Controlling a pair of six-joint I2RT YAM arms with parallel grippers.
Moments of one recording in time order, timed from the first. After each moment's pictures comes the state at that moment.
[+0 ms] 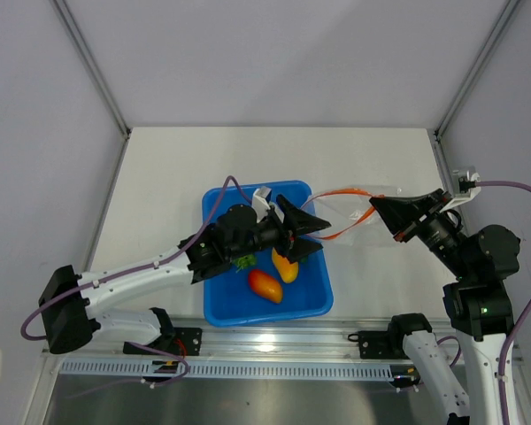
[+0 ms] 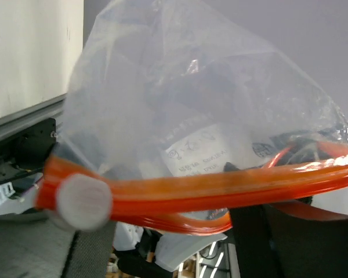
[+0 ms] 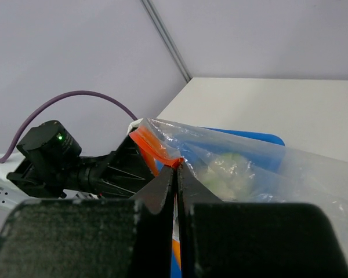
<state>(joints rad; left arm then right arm) -1.03 1.21 0.90 0.14 0.11 -1.69 0.12 0.54 1.01 -0.30 -0.56 0.56</state>
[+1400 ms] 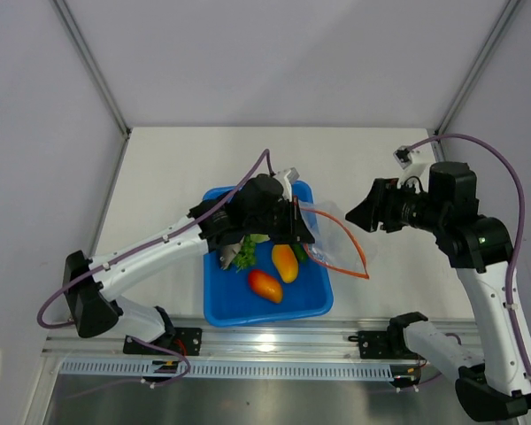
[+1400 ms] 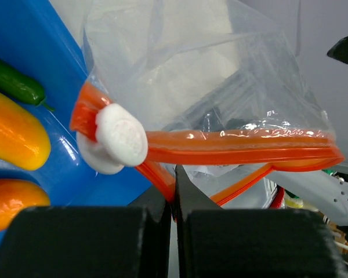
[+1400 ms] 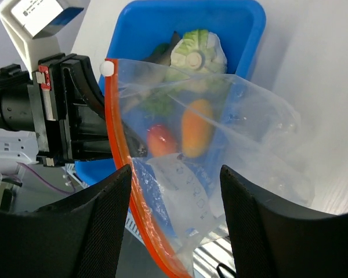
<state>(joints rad) -0.98 1.40 1.31 -0.52 0.17 -0.89 0.23 0.94 1.38 -0.98 -0.50 0.28</state>
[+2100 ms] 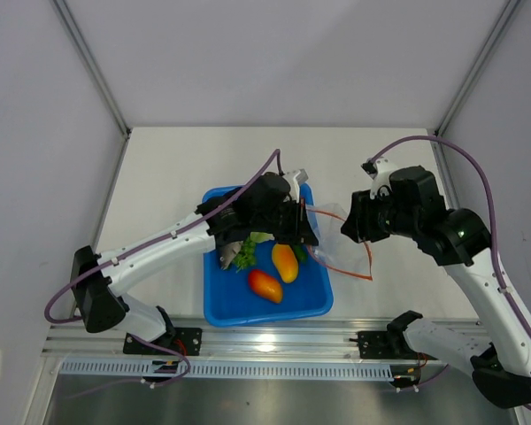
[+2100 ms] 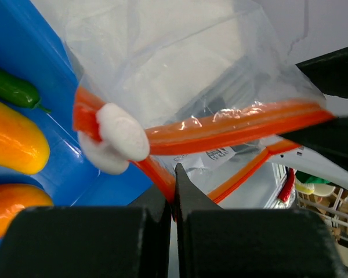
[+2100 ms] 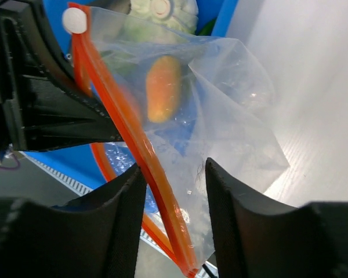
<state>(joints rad) -0.99 1.46 1.37 -0.54 0.21 -0.83 0.55 1.00 1.39 -1.07 -0.15 0.27</state>
